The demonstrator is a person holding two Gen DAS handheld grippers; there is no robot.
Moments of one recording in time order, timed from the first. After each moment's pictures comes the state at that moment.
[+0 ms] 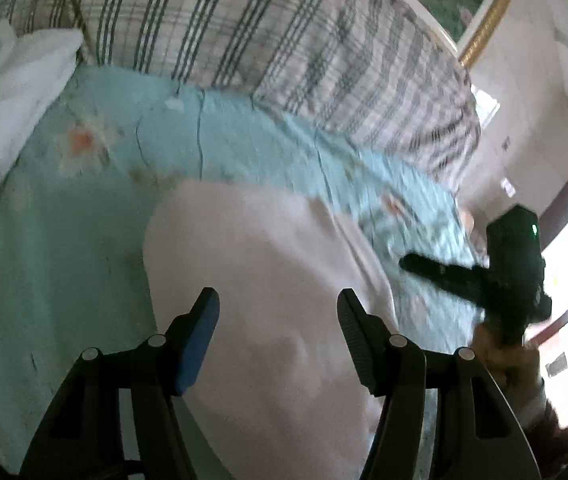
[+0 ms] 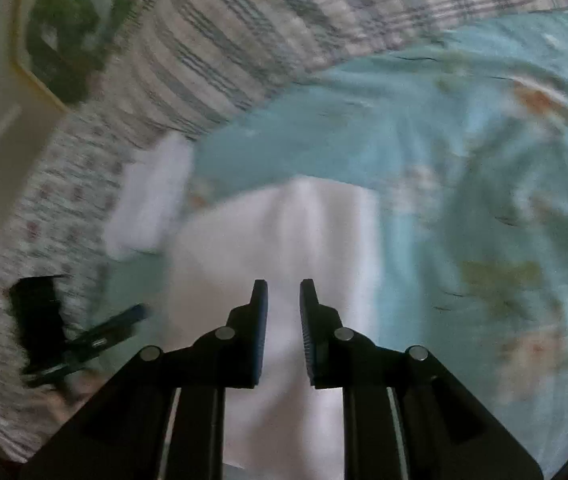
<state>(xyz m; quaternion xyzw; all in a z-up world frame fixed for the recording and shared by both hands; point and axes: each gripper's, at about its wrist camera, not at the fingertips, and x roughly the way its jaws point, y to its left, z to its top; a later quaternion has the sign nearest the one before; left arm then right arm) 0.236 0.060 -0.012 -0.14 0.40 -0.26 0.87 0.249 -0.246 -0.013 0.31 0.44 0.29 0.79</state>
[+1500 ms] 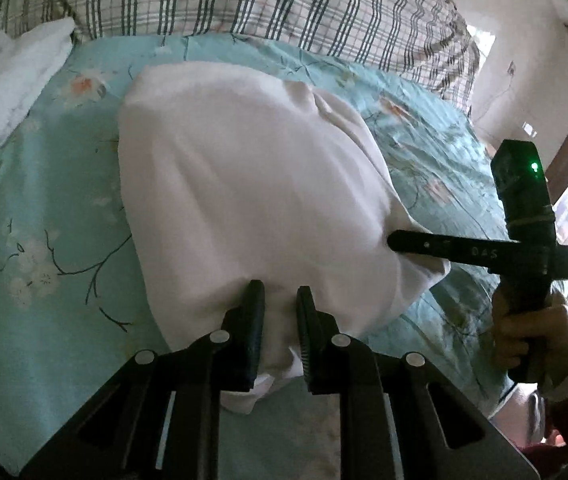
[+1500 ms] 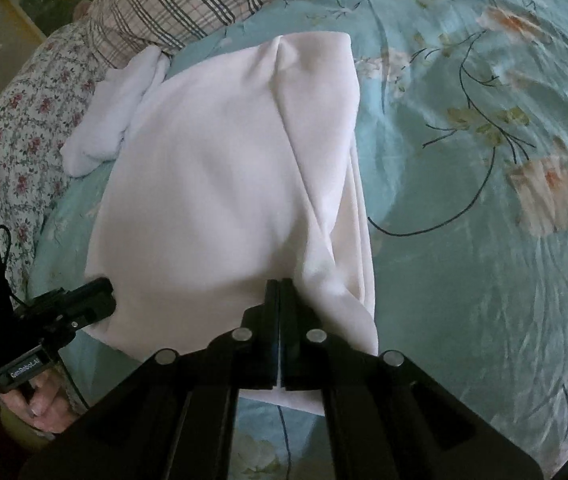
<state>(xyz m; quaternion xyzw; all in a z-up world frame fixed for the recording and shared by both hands) 0.125 0.016 -0.085 -0.03 0.43 -0.23 0.87 0.156 -0.229 -0.087 0.19 0.51 0.25 0.80</state>
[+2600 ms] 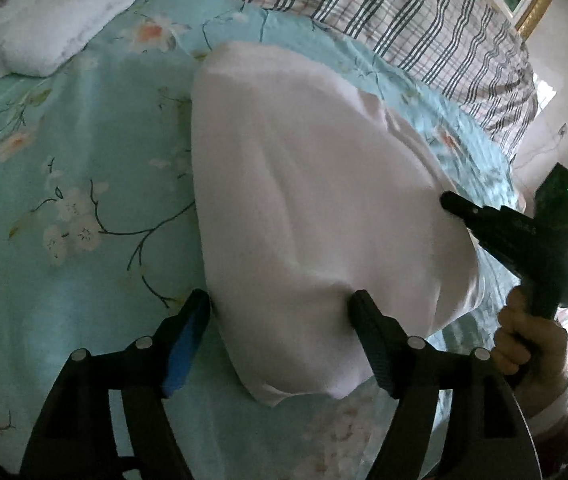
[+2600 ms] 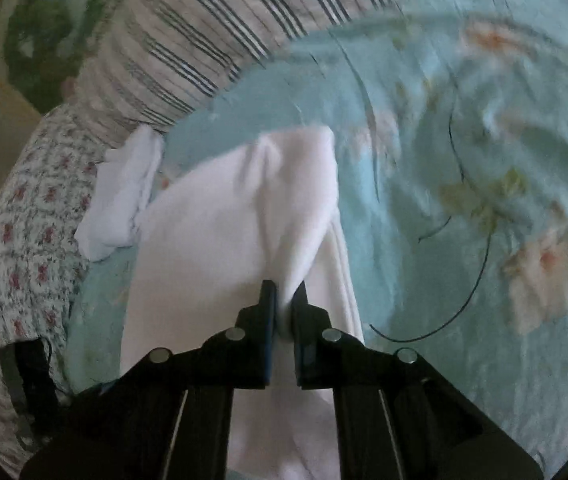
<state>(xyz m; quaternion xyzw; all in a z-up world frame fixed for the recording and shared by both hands) 0.146 0.051 -0.084 -0.12 0.50 -0.15 0.85 0.185 -0.248 -0.057 0.27 0.46 0.21 0.82</state>
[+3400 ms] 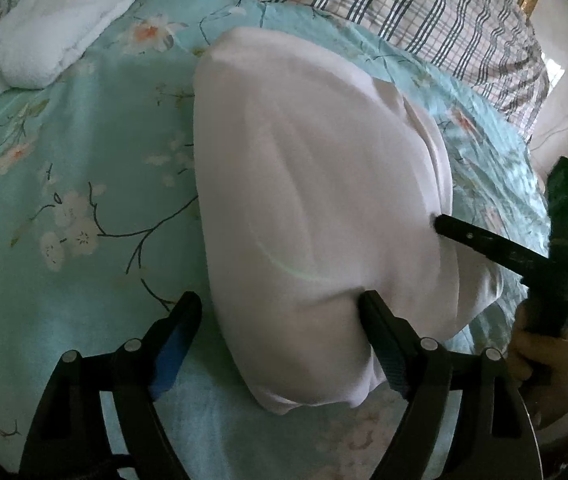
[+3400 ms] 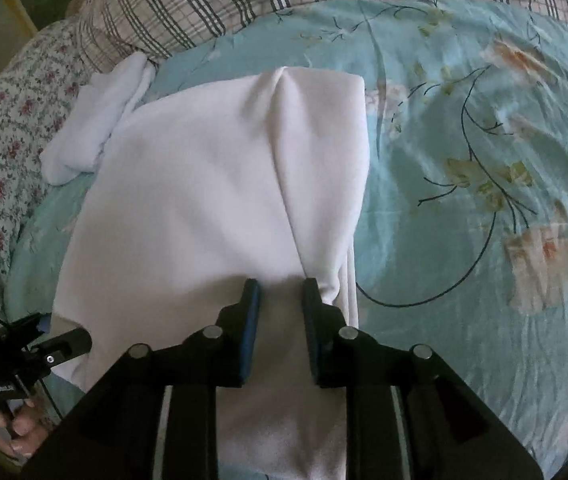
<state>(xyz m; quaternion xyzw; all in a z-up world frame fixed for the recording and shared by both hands) 0.149 0.041 -0.090 -0.08 0.50 -0.13 0.85 0.184 -0.219 -0.074 0.15 0.50 0.21 0.83</state>
